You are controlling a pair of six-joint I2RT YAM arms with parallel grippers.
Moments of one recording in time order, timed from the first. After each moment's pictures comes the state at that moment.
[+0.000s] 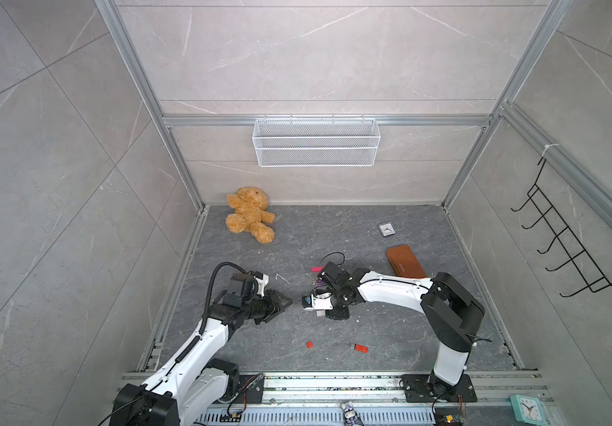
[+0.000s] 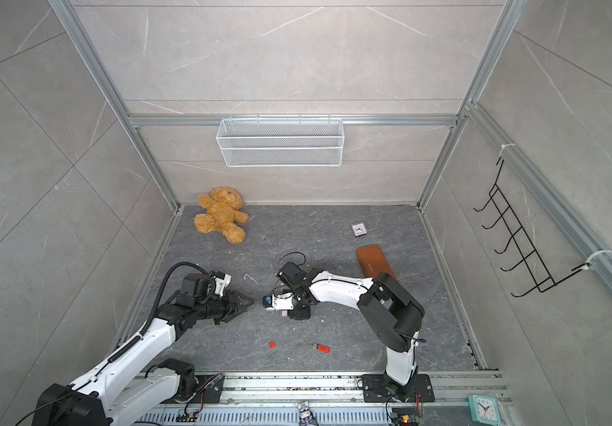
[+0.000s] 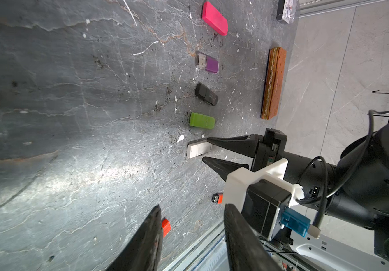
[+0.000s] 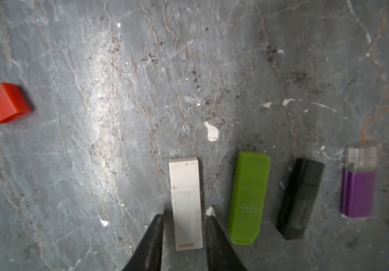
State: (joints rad) left arm -0.30 0.96 0.47 -0.38 0.62 -0.80; right arm 0.87 1.85 1.17 -0.60 -0.16 -0.76
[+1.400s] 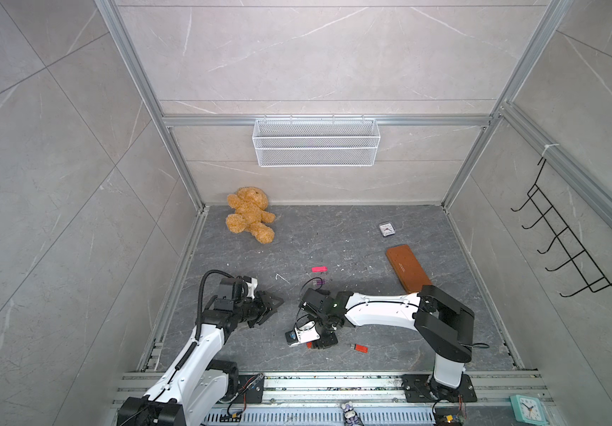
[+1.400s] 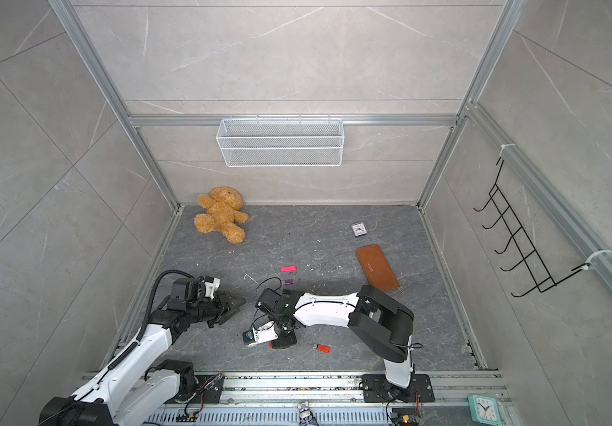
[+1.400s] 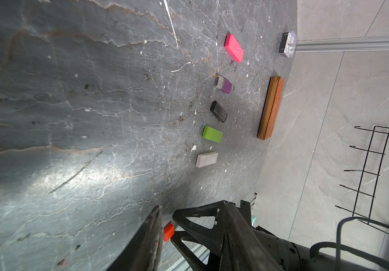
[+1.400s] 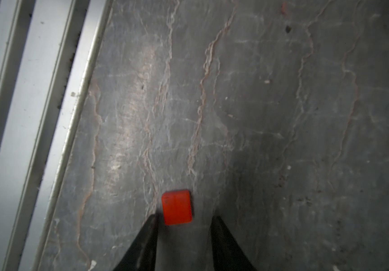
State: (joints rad) left arm -0.16 0.91 0.41 -0.39 0.66 -0.84; right arm 1.11 1.88 1.15 -0.55 -0.26 -0.78
